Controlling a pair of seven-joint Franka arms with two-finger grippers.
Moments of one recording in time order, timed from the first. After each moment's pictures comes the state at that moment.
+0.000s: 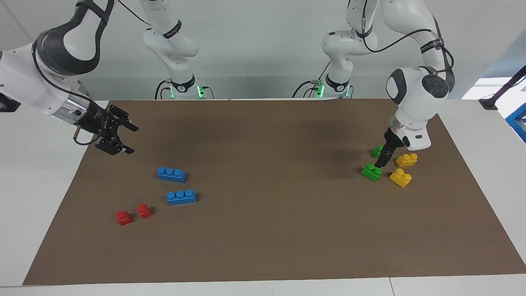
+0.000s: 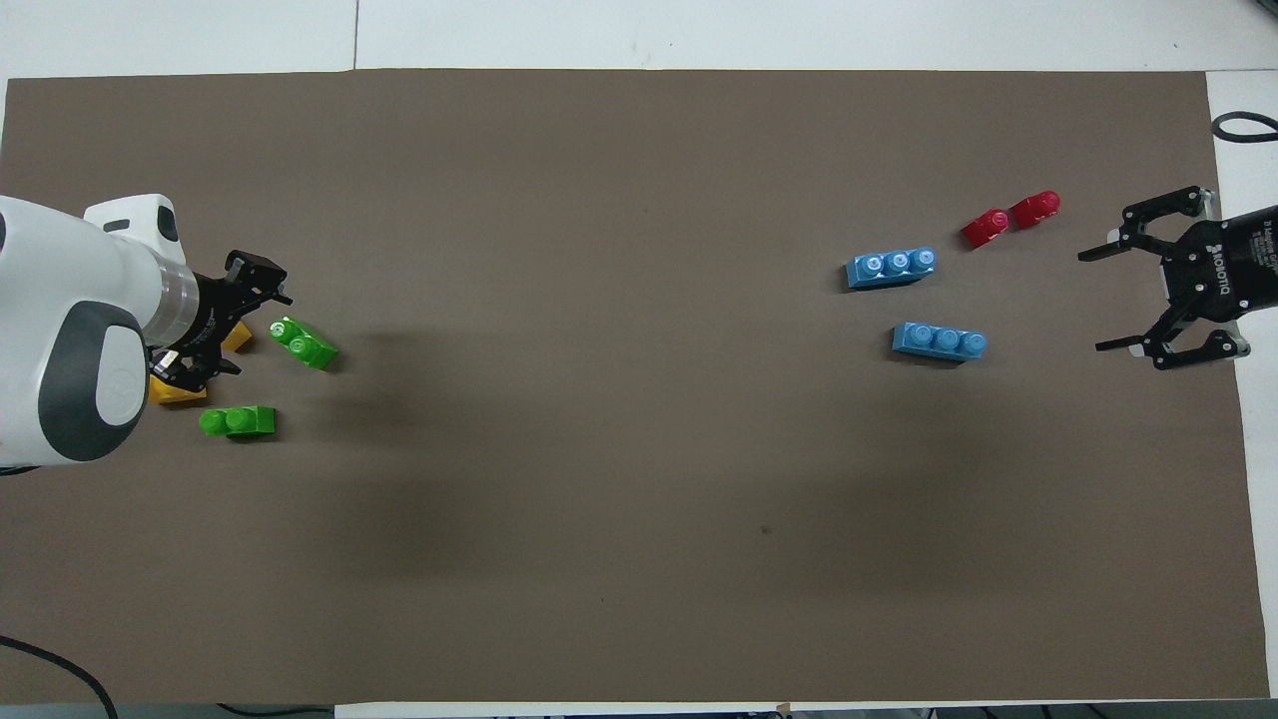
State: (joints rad) left arm -0.05 0.10 0.00 -2.04 -0.02 2.16 -0.94; right arm -0.28 0.16 0.04 -1.70 0.49 1.64 1.21
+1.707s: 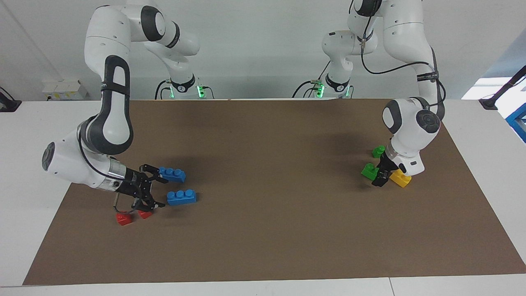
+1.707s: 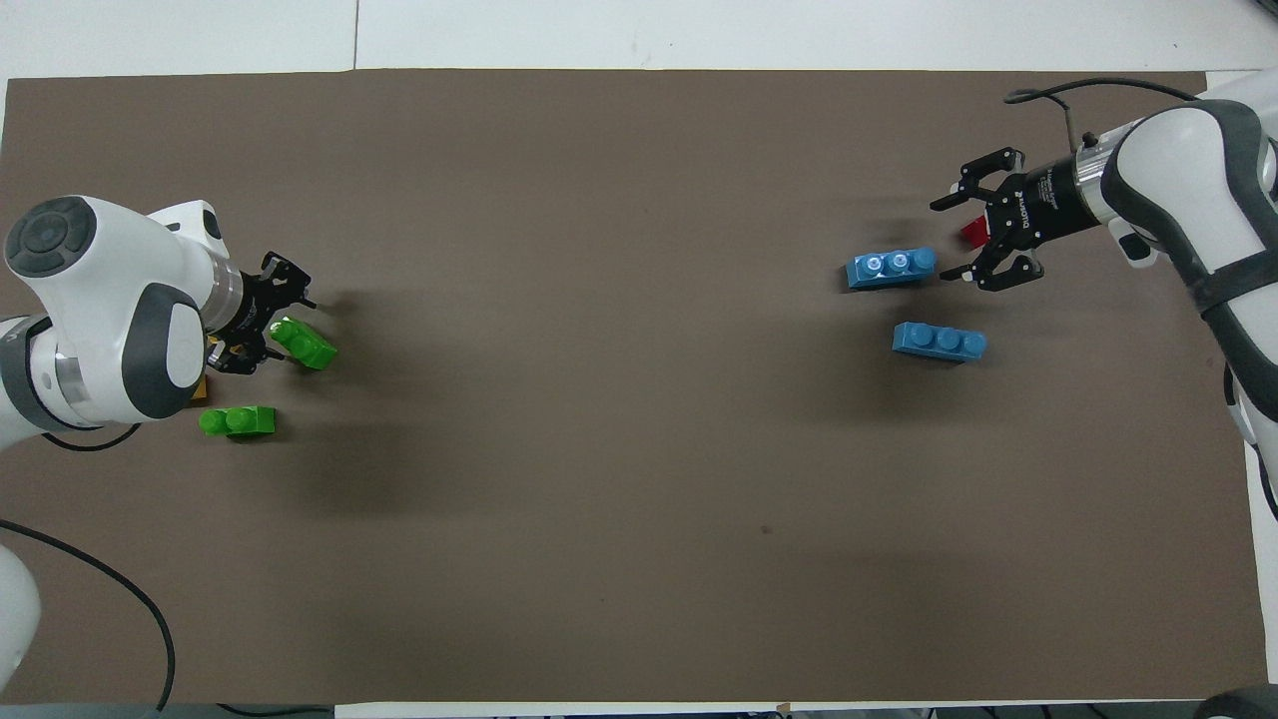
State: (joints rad) left arm -0.03 0.30 0.00 -2.00 -0.04 2.28 -0.99; right arm -0.16 0.58 0.05 -1.50 0.58 1.86 1.20
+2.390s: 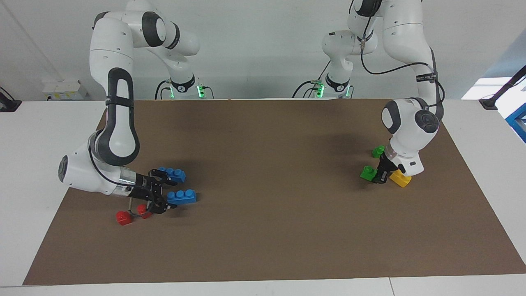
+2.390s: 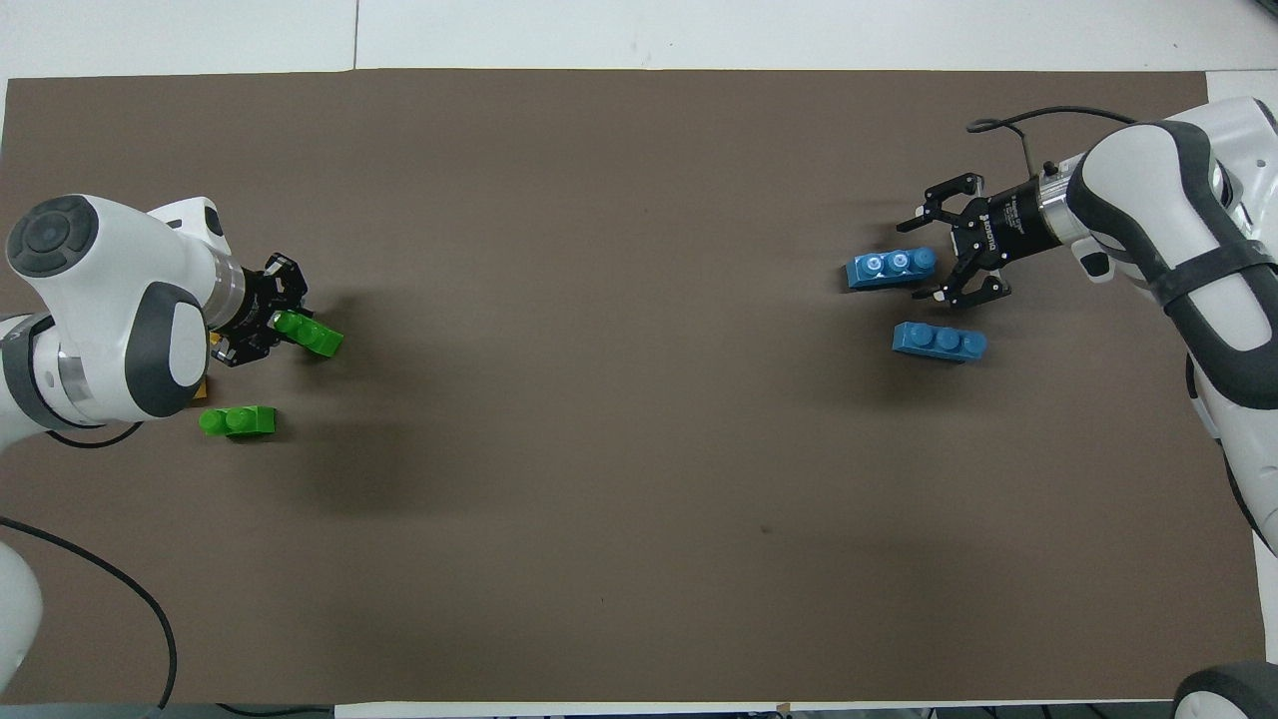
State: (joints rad) left arm -0.03 0.30 -0.01 -1.99 -0.04 2.28 -0.99; right arm -0.16 0.62 0.05 -1.54 0.65 1.87 1.04
